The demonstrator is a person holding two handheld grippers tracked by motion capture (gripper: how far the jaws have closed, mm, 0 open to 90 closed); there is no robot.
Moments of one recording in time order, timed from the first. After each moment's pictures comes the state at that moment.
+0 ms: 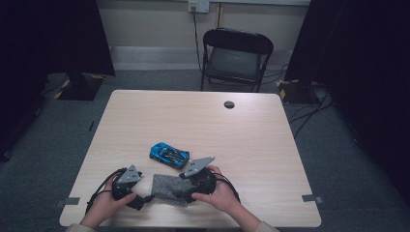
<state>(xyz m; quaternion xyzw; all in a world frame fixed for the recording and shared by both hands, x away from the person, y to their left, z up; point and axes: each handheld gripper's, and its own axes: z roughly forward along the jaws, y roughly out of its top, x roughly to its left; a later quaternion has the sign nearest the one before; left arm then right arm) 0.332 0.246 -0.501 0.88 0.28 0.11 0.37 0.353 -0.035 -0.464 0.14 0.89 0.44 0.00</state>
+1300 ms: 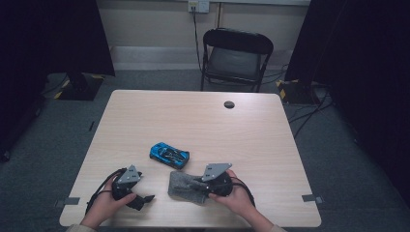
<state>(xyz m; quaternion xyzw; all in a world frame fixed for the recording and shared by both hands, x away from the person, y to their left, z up) 0.332 0.246 -0.501 0.88 0.29 0.11 0.37 0.350 -0.090 -0.476 0.13 0.89 0.43 0.07</state>
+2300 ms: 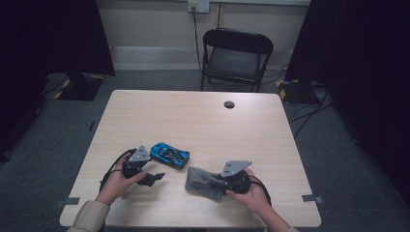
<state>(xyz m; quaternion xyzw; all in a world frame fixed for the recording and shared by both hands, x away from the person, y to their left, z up) 0.389 0.223 -0.477 0.86 0.29 0.13 0.40 0.357 -0.138 -0.479 0.18 0.89 0.42 0.08</state>
